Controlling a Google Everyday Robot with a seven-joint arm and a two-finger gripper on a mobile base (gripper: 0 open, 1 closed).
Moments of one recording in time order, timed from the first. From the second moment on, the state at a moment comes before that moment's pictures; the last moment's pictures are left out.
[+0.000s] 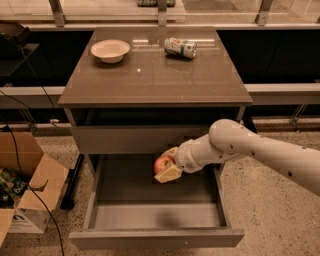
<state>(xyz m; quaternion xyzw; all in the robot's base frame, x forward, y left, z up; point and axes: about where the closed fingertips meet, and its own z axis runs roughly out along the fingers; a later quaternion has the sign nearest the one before) 0.557 -0.026 0.617 -0.55 0.74 0.25 0.30</state>
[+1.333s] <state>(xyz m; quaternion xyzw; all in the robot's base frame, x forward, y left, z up) 0.570 -0.014 0.487 -0.54 0.75 0.27 0.27</state>
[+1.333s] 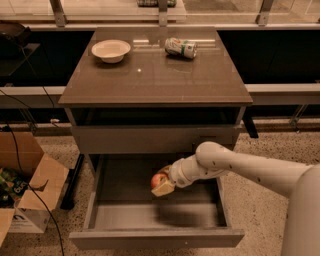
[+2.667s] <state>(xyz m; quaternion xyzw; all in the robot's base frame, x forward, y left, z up) 0.527 0.005 0.363 -0.51 0.77 0.30 0.23</state>
